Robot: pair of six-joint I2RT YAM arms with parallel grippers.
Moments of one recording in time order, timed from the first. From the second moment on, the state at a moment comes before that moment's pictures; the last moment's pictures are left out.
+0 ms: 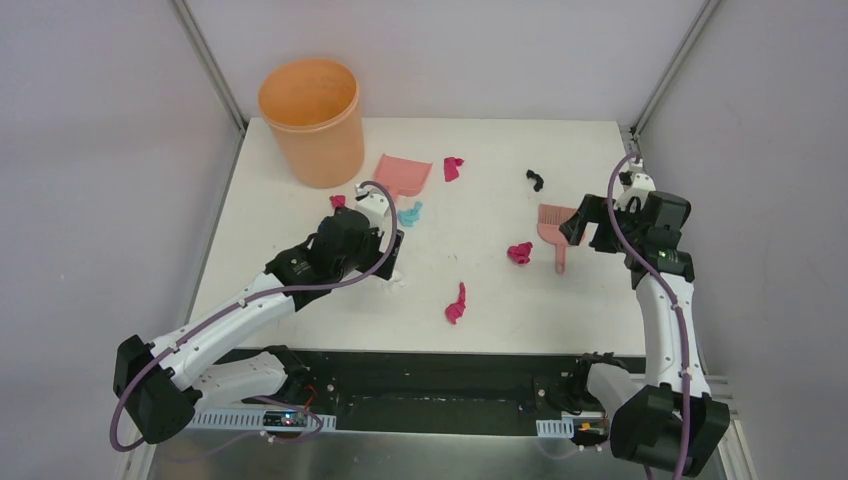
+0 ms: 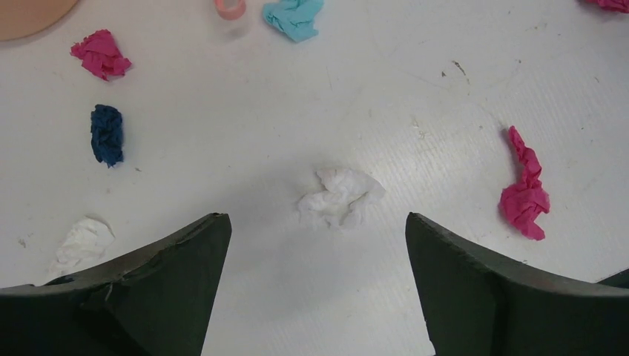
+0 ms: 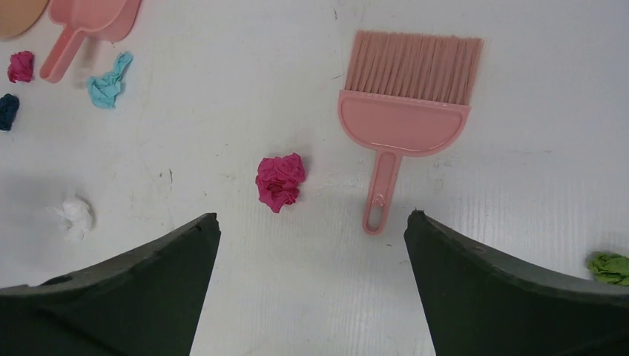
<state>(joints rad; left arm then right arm) -0.75 1.02 0.83 -0.46 -0.26 -0.19 -0.21 0.99 0.85 -0.52 -0.46 0.06</state>
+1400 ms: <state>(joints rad) -0.75 1.06 0.83 -0.45 -0.12 -0.18 -0.04 1.67 1.07 -0.66 -0.14 -0.17</state>
